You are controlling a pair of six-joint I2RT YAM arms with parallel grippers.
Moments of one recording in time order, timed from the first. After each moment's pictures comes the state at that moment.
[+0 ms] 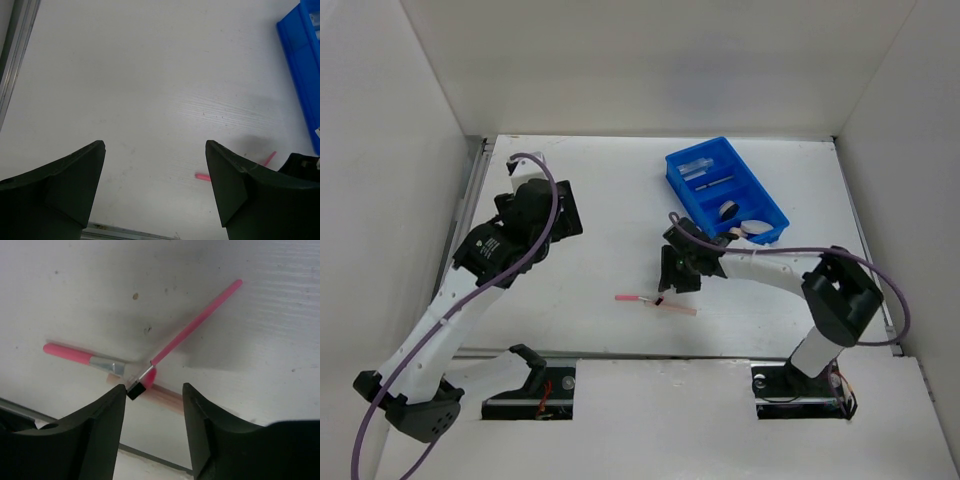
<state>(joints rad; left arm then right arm) -0.61 1.04 1.36 -1.02 -0.59 -0.55 0.81 1.63 1.03 -0.49 -0.02 0.81</state>
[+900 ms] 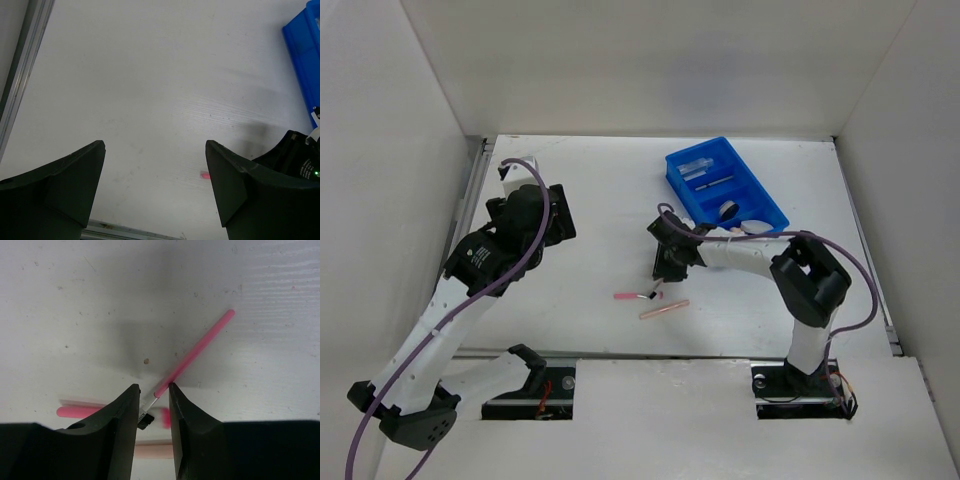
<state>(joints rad) -0.61 0.98 1.34 -1.03 -0.62 -0.54 0.81 1.84 1.19 -0.50 0.09 0.96</state>
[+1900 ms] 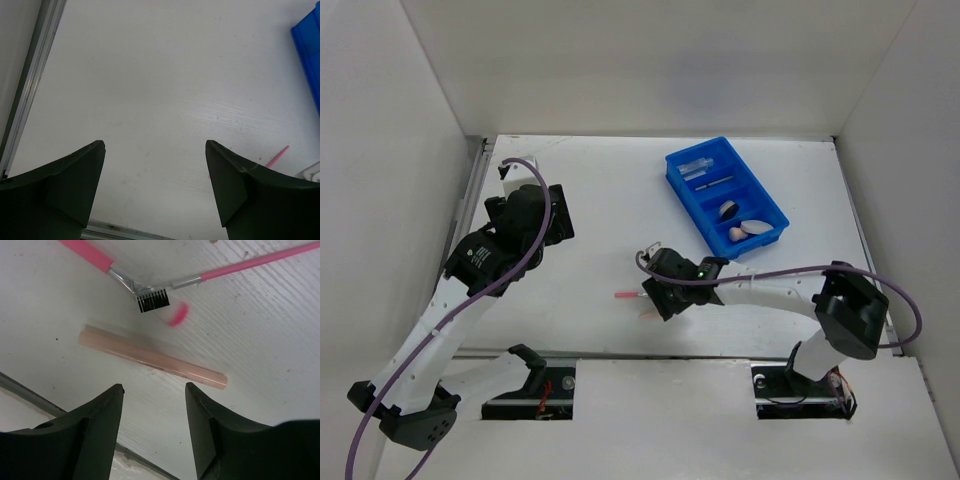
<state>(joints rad) -0.61 0.98 1.34 -1.03 -0.65 -0.51 1.04 1.57 0.99 -0.51 0.13 0.41</state>
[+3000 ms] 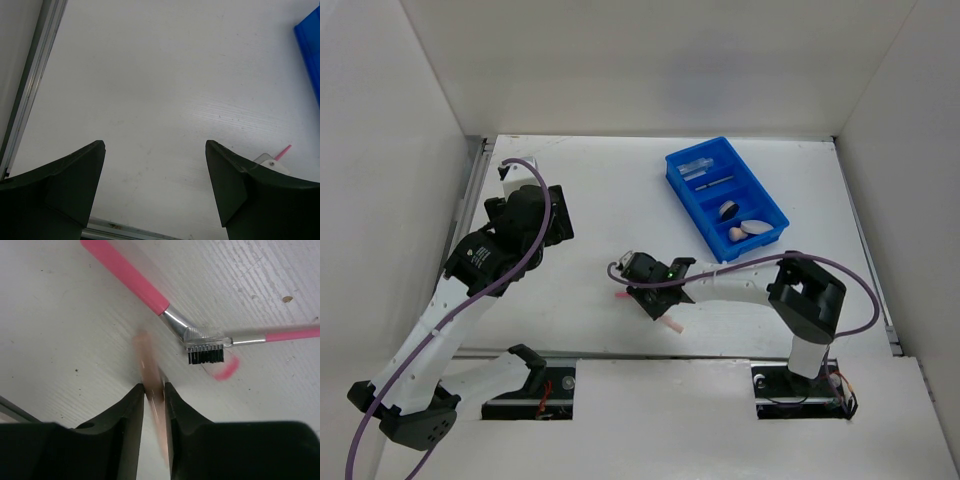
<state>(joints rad) -0.61 0.98 1.34 -1.04 -0.65 -0.52 1.09 1.81 1.14 -0.49 0.09 0.29</state>
